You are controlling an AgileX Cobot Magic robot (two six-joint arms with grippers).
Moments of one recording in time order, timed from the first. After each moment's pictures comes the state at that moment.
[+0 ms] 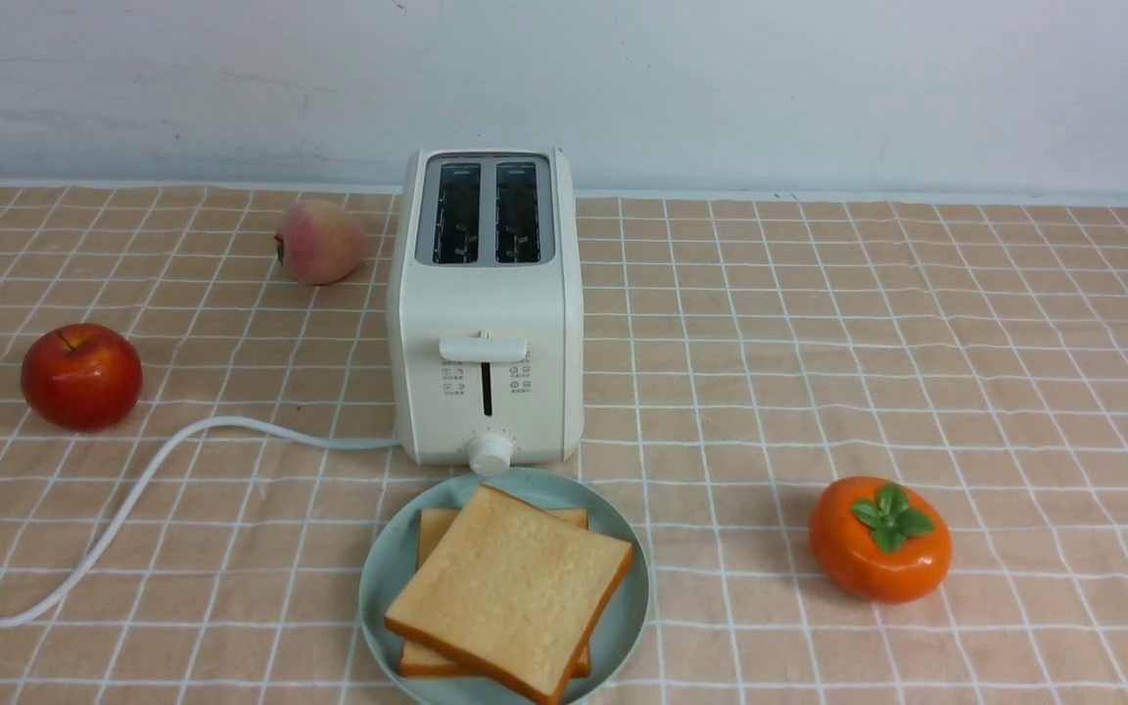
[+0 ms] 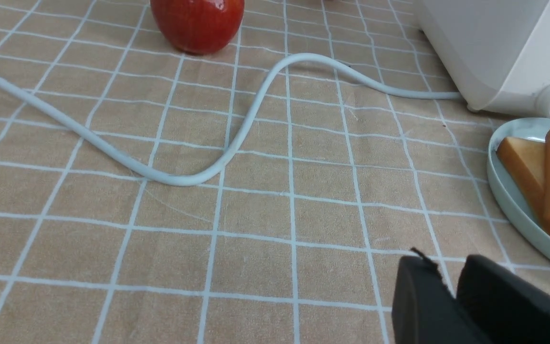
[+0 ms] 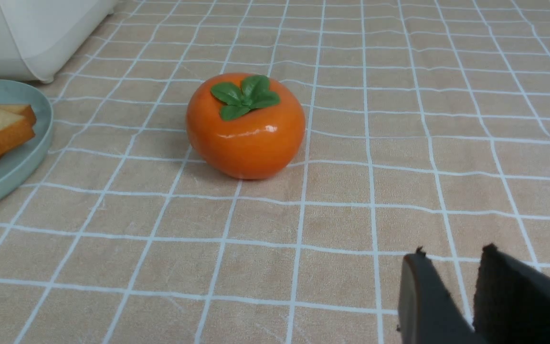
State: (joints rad) right arm 0.05 -0.01 0.02 0.20 0.39 -0.19; left arm -0.05 -0.01 0.03 -0.06 0.37 -0.20
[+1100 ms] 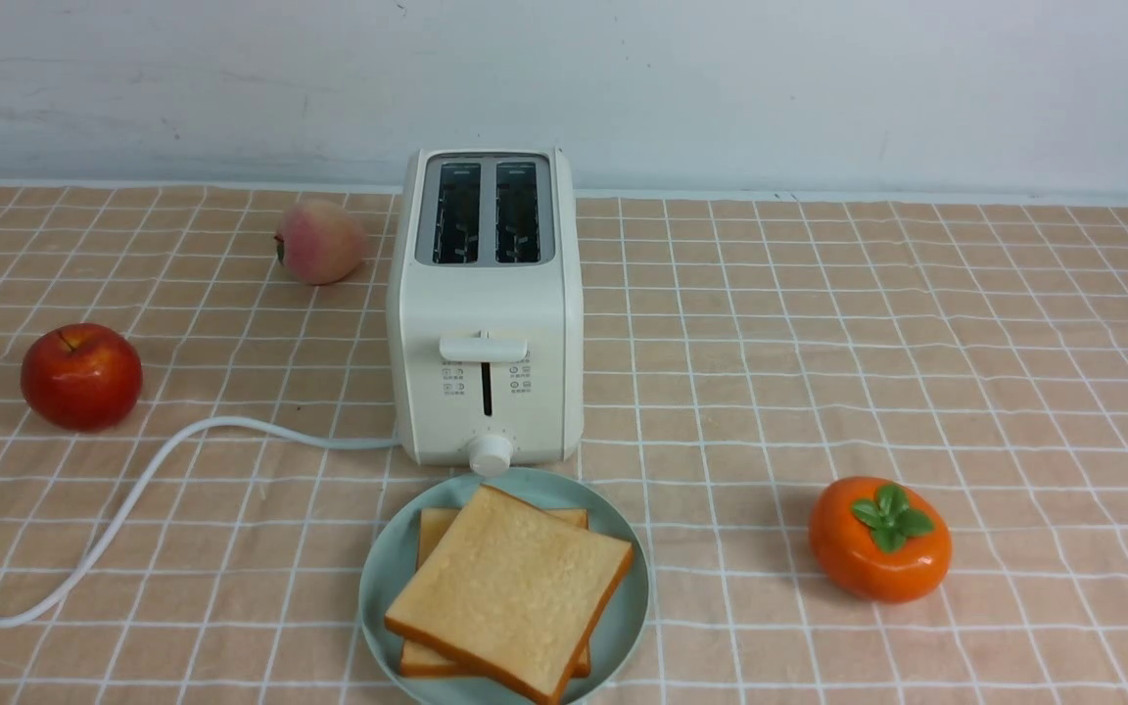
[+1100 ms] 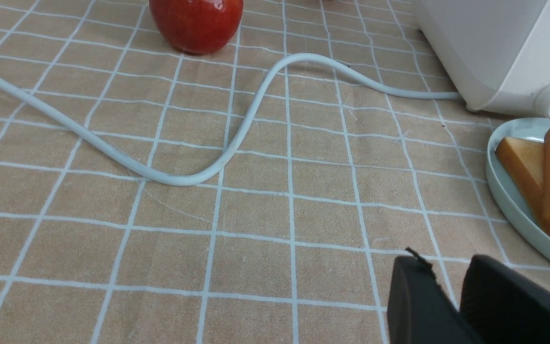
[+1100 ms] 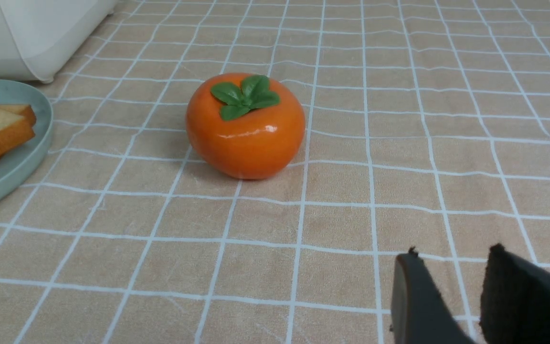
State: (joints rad) right arm 0.05 -0.01 0.02 0.20 0.39 -0.19; left arm -0.05 -0.01 0.03 -0.06 0.37 -0.20
